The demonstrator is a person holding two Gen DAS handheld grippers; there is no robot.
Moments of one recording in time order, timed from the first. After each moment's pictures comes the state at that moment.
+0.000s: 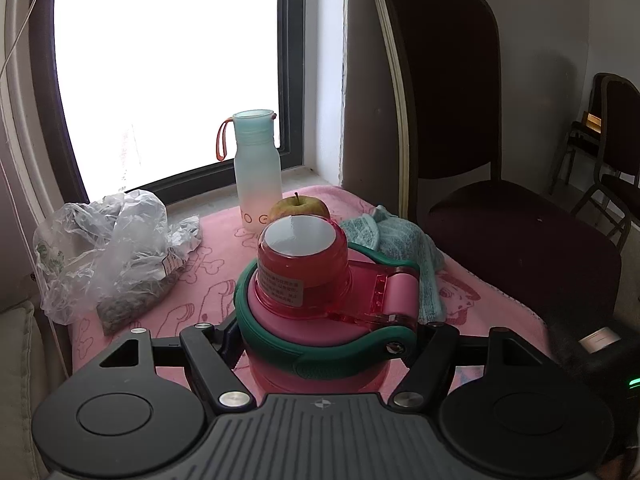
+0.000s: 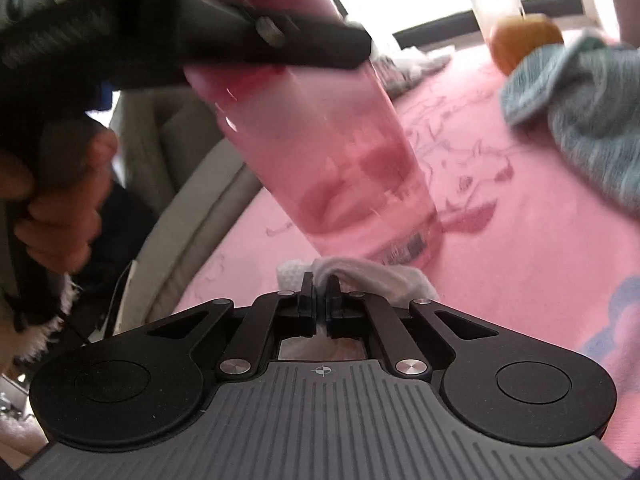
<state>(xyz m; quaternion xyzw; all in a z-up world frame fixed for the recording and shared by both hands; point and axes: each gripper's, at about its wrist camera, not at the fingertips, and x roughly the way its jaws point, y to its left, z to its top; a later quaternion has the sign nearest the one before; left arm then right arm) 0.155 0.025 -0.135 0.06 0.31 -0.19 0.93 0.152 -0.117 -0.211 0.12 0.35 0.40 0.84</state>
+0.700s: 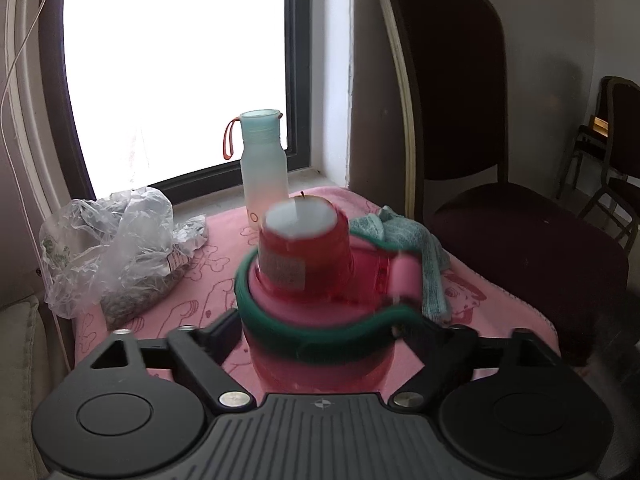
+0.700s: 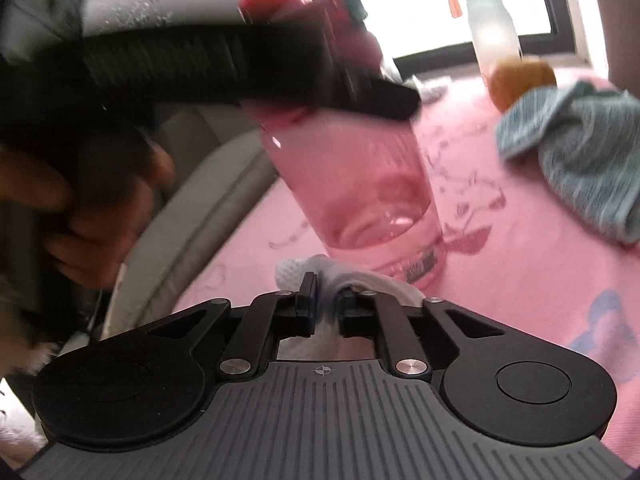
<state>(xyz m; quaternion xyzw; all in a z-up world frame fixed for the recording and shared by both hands) 0.144 0.027 -0.149 0.07 0.30 -0.18 0.93 0.134 -0.118 -0.204 0.10 0.34 0.37 0.86</state>
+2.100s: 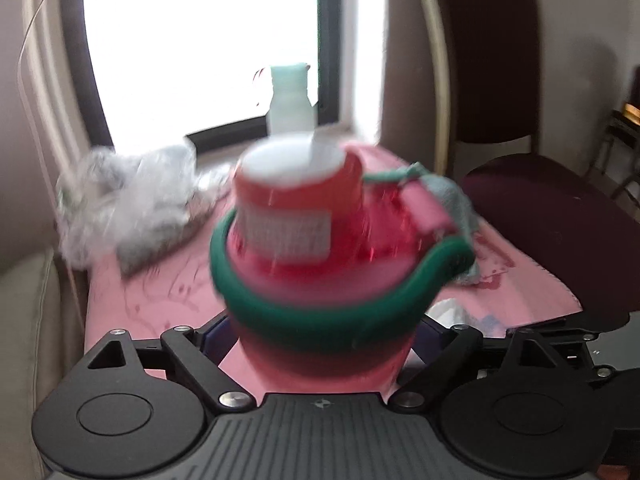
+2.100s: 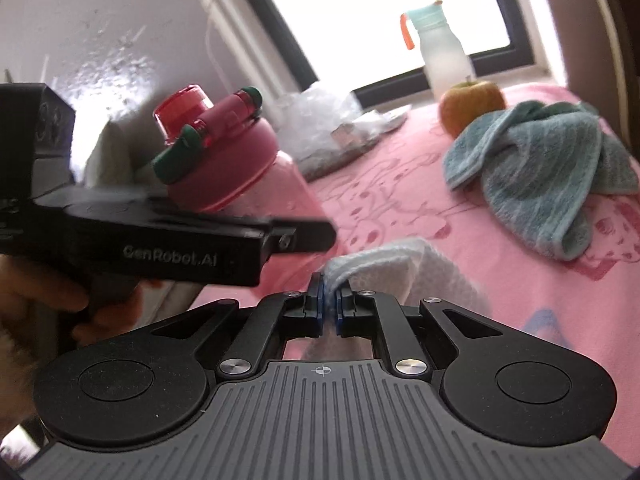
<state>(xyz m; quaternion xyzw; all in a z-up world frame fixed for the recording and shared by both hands) 0.154 0.027 -0.157 0.06 0.35 -0.14 0.92 0.142 -0.150 -0.197 0.14 0.34 0.35 0.86</state>
